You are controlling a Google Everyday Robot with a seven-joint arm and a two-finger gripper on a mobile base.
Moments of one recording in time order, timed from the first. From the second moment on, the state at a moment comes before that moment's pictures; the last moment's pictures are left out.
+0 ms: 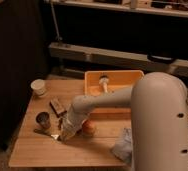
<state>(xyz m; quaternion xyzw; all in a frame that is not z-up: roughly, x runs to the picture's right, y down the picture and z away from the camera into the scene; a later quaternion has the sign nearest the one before) -0.165 0.253 0.790 -0.51 0.12 0.64 0.56</state>
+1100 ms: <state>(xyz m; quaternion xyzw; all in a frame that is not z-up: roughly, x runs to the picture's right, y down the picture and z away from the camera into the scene) -0.172 0.210 0.716 -0.52 0.13 0.58 0.62</state>
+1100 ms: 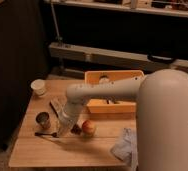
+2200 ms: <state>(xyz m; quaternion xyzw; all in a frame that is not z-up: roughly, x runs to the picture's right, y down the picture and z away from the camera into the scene) -0.166 0.153 0.663 -0.59 0.07 0.55 0.59</state>
